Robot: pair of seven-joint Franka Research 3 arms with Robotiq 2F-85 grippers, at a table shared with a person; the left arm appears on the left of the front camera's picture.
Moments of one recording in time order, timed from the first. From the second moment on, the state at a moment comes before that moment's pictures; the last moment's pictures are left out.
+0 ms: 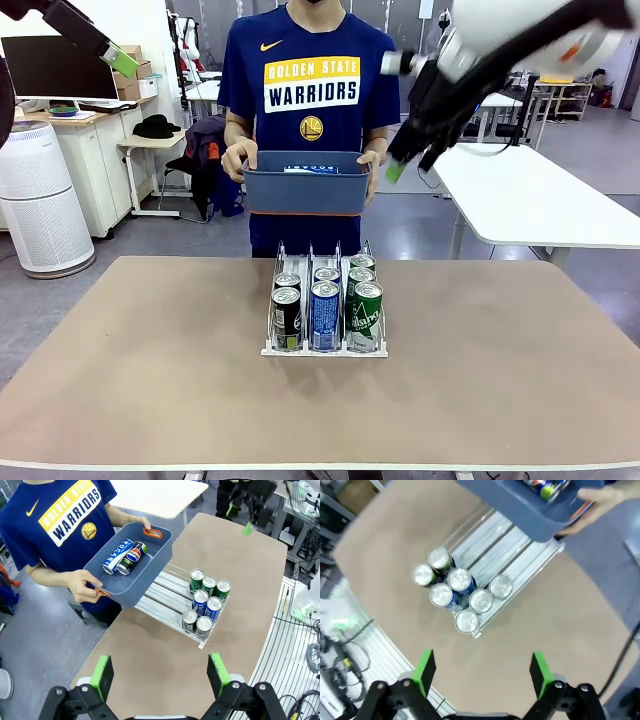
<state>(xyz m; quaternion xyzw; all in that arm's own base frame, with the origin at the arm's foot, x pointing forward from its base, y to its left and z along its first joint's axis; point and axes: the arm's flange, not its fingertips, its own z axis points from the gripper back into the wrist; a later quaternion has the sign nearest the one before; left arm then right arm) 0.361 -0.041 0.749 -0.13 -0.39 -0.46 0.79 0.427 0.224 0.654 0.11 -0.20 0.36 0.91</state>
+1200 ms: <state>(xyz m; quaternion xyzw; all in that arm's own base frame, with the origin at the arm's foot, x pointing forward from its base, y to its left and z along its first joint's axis) 0.361 -0.041 0.749 -0.13 -0.39 -0.46 0.79 0.429 0.165 0.773 0.18 -0.26 0.36 0.88</state>
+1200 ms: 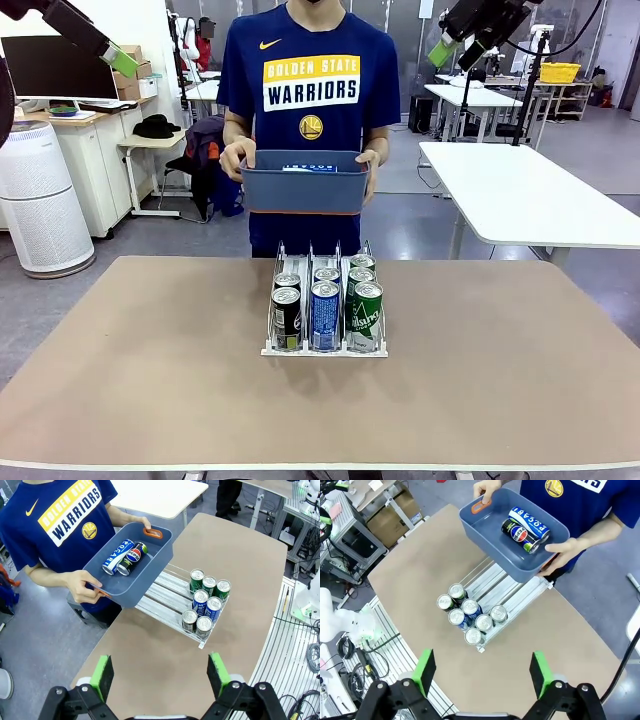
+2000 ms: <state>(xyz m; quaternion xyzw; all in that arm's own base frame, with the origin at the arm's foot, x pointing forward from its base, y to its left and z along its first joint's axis) 0.361 -0.041 0.749 -0.13 -0.39 -0.46 0.79 0.427 0.166 0.780 0.18 -0.27 0.36 0.87</state>
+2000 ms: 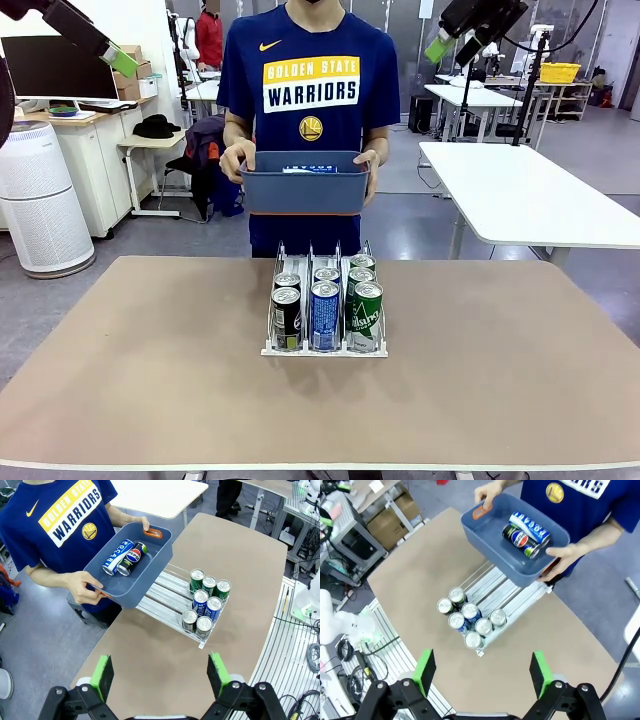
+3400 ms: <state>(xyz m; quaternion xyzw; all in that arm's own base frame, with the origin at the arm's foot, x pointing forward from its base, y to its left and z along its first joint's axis) 0.361 -0.041 0.749 -0.13 -0.39 -0.46 0.79 0.425 0.162 0.792 0.19 -0.30 0.36 0.86</state>
